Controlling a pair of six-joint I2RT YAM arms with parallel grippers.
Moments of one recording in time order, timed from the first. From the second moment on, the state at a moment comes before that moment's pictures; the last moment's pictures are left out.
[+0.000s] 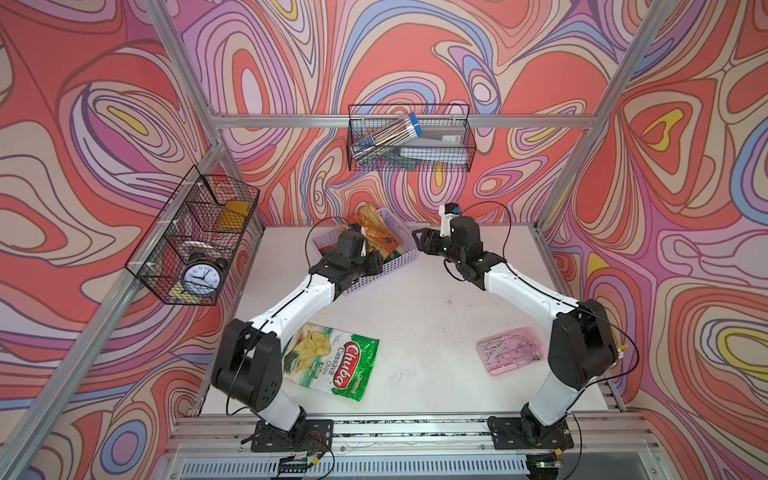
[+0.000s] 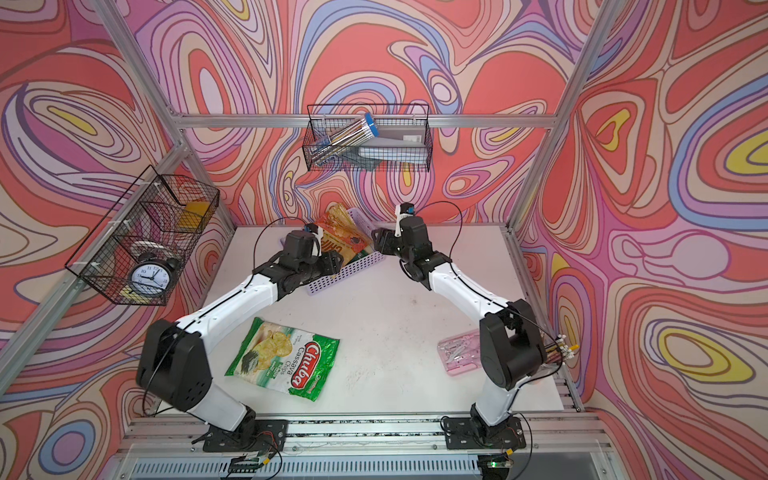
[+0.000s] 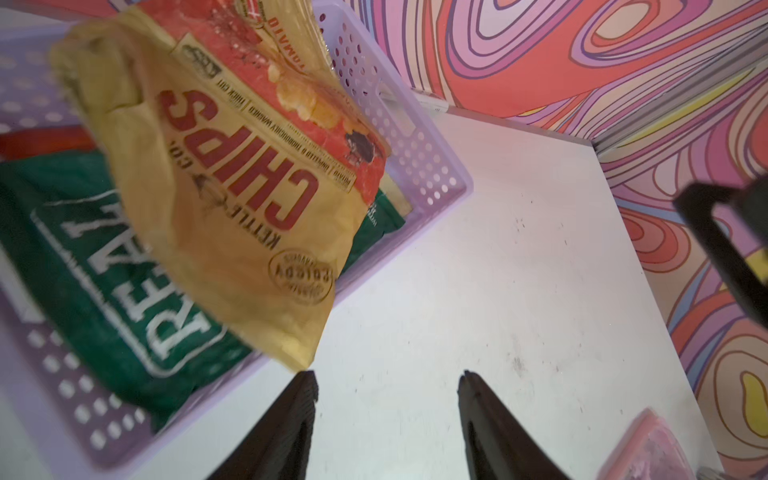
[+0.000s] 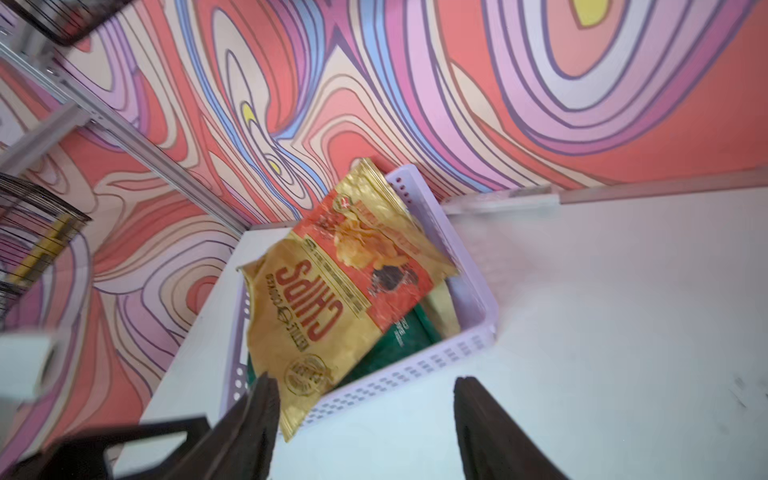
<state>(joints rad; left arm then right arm) -0.42 1.68 1.31 -0.26 0.04 -0.48 0.45 1.71 1.33 -0.01 -0.06 0.45</state>
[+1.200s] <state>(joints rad) -0.20 1.91 1.45 -0.40 0.11 -0.33 0.45 1.68 1.23 -0.11 -0.11 0.41</state>
